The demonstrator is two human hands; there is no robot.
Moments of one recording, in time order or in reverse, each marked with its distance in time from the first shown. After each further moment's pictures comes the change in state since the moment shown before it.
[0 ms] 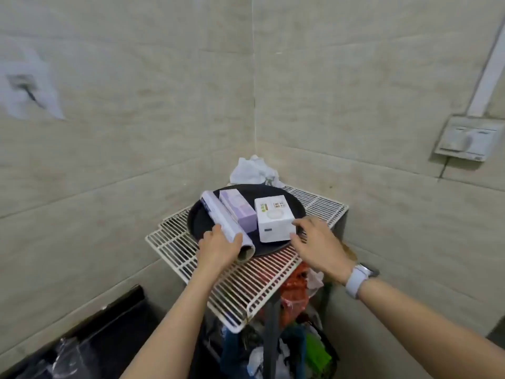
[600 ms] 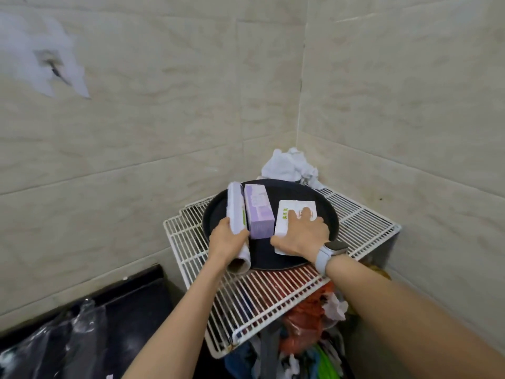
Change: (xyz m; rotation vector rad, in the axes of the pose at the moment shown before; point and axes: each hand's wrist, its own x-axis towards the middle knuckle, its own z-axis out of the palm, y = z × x) left_hand 0.040 0.010 0.023 -0.269 0.192 -0.217; right_hand 0.110 -0.008 0.054 -0.338 -0.328 0.009
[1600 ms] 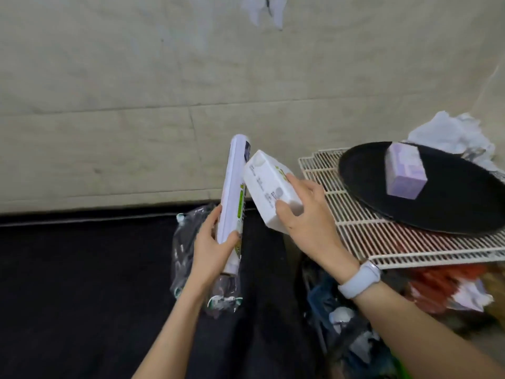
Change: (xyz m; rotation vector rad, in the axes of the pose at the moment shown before) left_hand -0.203 -0.180 -0.177 -0.338 0.494 -0.031; right_hand -0.177 -0.188 0.038 0.881 0.037 -0.641
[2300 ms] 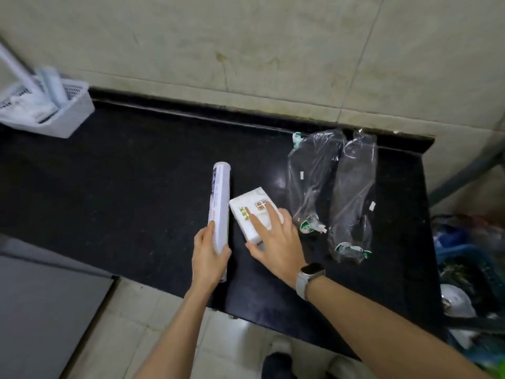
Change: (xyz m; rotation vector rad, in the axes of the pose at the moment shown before) left_hand -0.089 -0.212 -0.245 0.523 0.196 -0.517; right_hand -0.130 -0.033 0.344 -0.474 -0.626 -0.353
